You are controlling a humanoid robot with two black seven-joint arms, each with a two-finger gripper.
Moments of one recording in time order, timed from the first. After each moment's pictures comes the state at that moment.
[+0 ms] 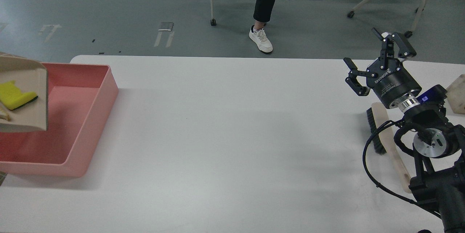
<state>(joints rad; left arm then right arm) 0.17 1.09 -1.65 -0.75 0.99 -0.49 -0.49 0.37 -0.08 1.64 1.11 -0.79 0.49 -0.12</state>
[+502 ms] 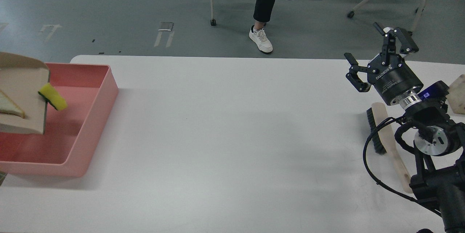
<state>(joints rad) 0.17 1.16 -1.65 -0.83 1.09 -0.49 -0.49 0.38 -0.08 1.64 1.13 -0.79 0.49 -0.12</state>
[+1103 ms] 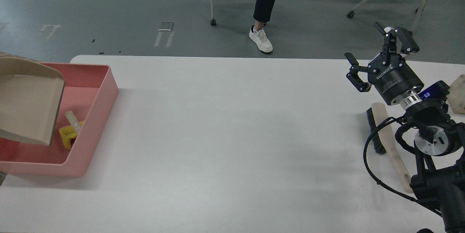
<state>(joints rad) 0.14 1.16 -1.65 -0.89 1.14 -0.49 -0.49 0.38 -0.08 1.64 1.13 -0.79 0.49 -0.12</state>
